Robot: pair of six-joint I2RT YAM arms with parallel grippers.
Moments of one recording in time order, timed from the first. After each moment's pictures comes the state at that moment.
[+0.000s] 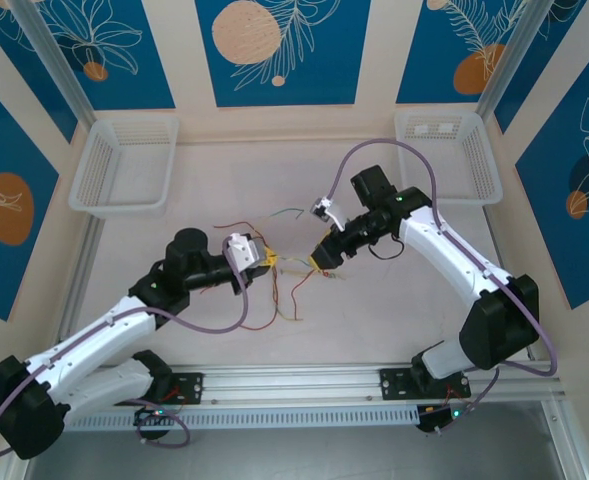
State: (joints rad) left arm -0.66 0.94 0.64 0.02 0.47 0.35; right arm 0.45 1.46 1.26 -0.99 -0.81 -0.33
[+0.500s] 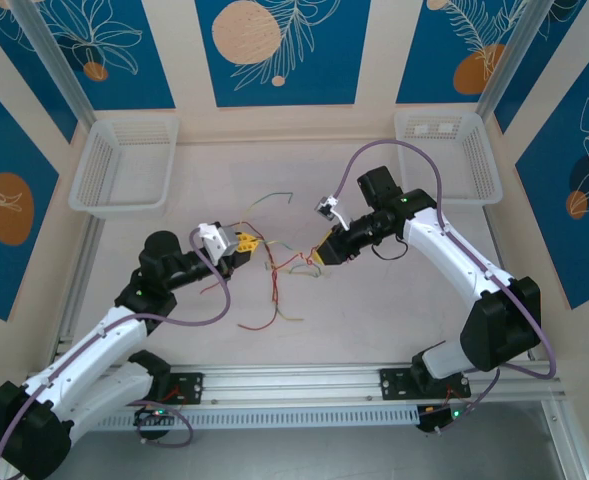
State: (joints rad) left arm -0.50 0.86 0.55 0.20 0.57 0.20; right arm 0.41 1.44 1.24 -0.97 -0.89 -0.36
